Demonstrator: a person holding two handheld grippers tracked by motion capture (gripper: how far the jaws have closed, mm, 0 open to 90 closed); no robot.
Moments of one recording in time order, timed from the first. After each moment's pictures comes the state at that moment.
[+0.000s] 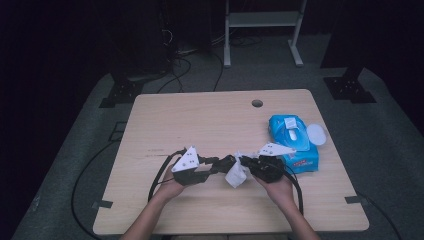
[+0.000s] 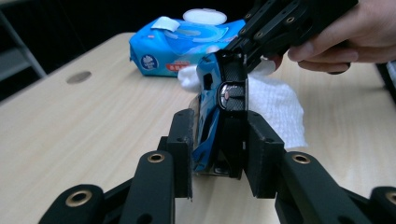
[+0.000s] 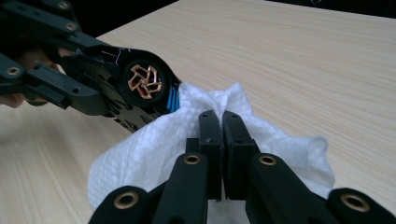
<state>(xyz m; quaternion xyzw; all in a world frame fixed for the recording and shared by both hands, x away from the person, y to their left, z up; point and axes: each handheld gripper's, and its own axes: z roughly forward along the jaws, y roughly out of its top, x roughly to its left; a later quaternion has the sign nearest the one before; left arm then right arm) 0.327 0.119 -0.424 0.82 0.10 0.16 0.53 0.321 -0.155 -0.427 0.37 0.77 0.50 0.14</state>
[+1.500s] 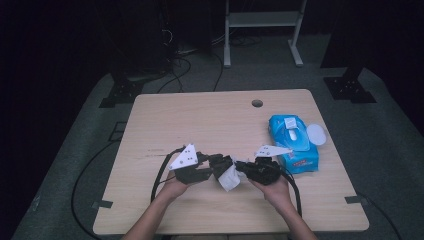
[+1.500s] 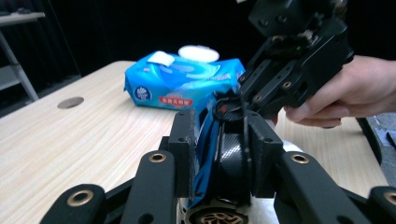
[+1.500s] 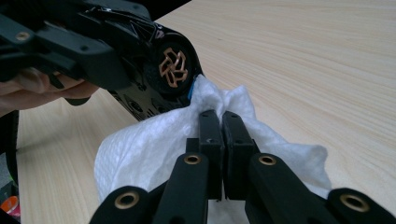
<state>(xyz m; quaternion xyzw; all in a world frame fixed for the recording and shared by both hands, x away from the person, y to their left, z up) 0.328 0.117 -0.419 0.79 0.11 0.13 0.59 0.320 -0.148 -0.431 0.36 0.78 0.51 0.07</state>
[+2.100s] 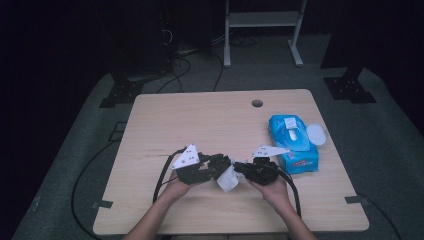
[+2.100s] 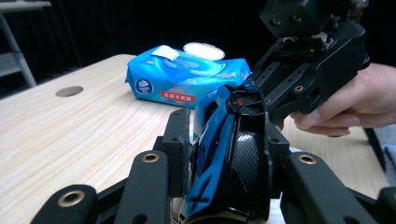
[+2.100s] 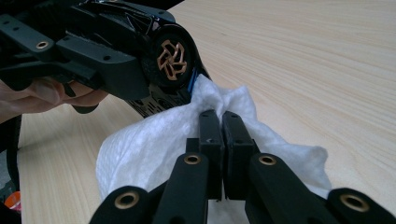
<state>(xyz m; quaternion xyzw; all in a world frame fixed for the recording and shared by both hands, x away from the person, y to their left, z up) 0.332 0.114 -0.428 0.78 0.15 0.11 0.60 0.321 -0.144 -0.435 0.36 0.78 0.51 0.06</state>
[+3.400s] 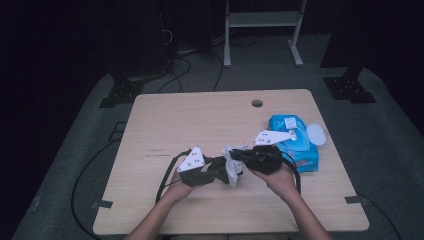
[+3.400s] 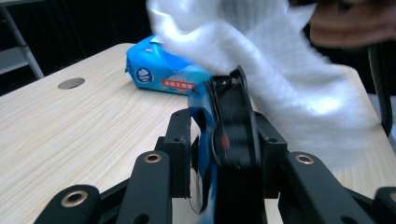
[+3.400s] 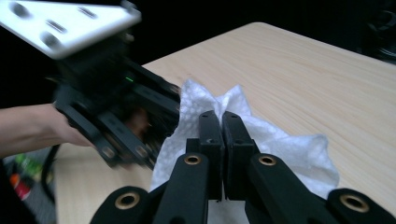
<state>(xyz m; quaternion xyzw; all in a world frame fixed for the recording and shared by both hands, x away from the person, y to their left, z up) 0.324 0.102 -0.429 0.80 0.13 0.14 0.57 0.318 -0.139 -0.361 0.27 0.80 0.52 0.10</state>
